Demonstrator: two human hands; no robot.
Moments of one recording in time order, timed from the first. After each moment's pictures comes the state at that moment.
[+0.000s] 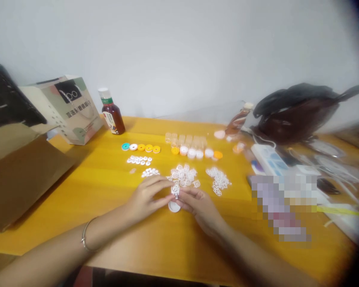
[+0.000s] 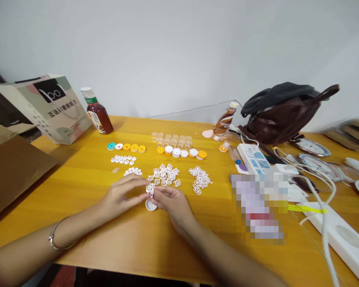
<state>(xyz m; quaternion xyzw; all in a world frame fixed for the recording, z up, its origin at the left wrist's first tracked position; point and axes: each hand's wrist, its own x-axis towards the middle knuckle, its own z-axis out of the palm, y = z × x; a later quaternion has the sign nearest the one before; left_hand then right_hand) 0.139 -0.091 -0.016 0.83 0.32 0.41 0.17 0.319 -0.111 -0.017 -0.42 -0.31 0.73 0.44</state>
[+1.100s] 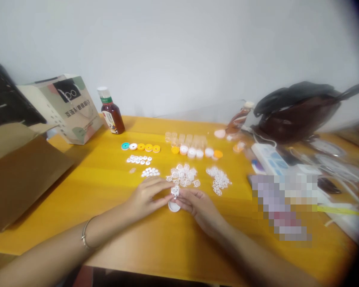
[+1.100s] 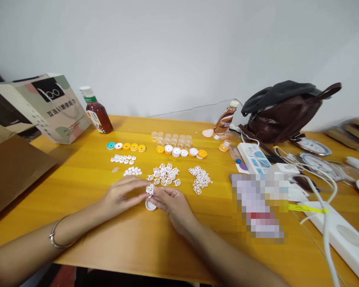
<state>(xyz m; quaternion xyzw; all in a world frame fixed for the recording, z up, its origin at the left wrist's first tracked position) 0.136 -0.087 -0.018 0.85 0.29 0.41 0.16 0.322 -0.111 -0.018 -0.39 -0.32 0.76 0.42</state>
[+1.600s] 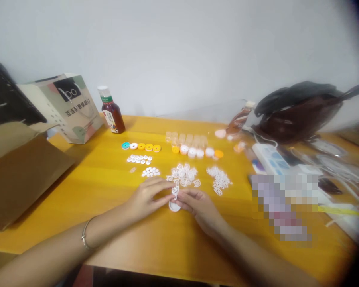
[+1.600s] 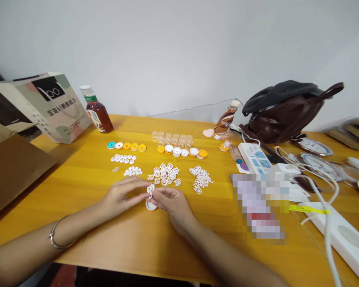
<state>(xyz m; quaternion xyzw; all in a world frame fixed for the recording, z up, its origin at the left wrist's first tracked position) 0.137 -0.088 -0.020 0.84 0.30 0.40 0.19 0.320 -0.114 -0.014 -0.42 -0.34 0.73 0.42</state>
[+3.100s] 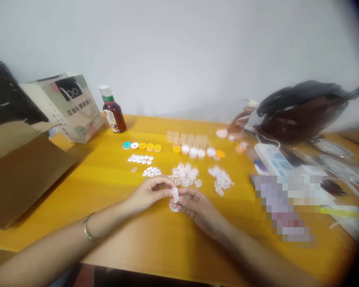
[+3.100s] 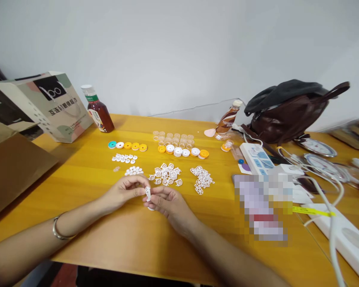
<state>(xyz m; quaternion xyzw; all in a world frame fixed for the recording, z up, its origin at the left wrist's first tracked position) 0.141 -0.082 -0.015 0.62 0.30 0.39 0.61 0.321 -0.114 -0.016 -0.35 -0.35 0.77 0.40</state>
